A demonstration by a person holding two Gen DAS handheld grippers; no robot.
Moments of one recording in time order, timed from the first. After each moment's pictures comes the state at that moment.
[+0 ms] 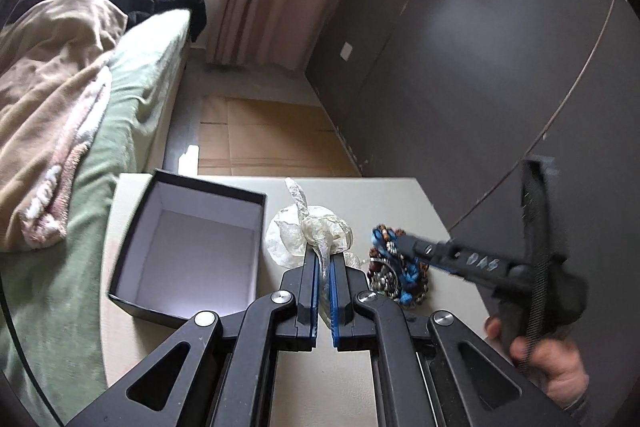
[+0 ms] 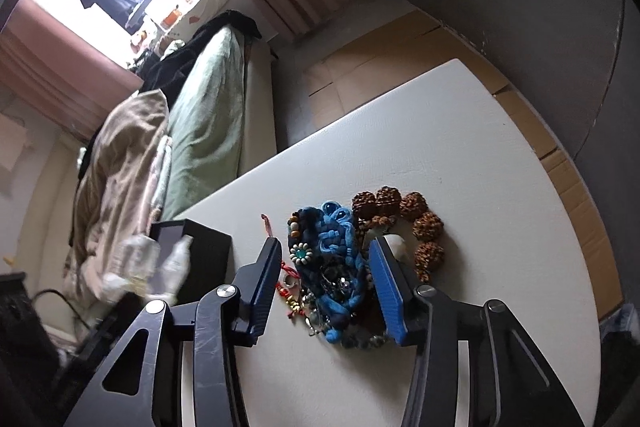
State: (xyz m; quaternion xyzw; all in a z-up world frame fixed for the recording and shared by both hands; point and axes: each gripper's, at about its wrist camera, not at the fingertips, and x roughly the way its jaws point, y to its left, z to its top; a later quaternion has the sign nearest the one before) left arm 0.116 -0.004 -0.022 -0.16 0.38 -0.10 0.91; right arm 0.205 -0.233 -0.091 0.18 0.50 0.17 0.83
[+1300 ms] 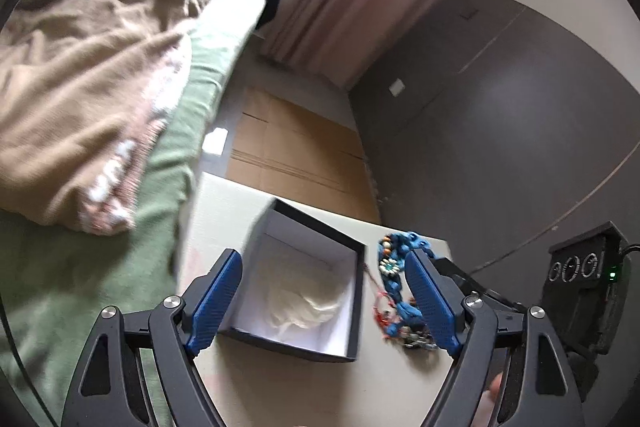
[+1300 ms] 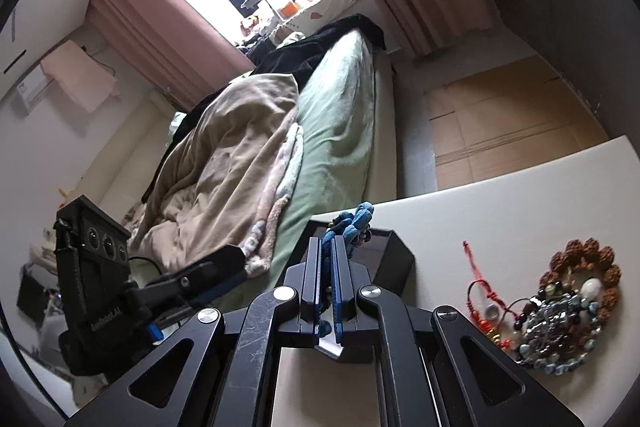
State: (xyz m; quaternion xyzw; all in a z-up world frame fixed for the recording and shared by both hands) left arm 0.117 0.103 -0.022 -0.29 0.37 -0.03 0.88; right arm 0.180 -0.118 -0.035 0.18 0.41 0.36 0.82
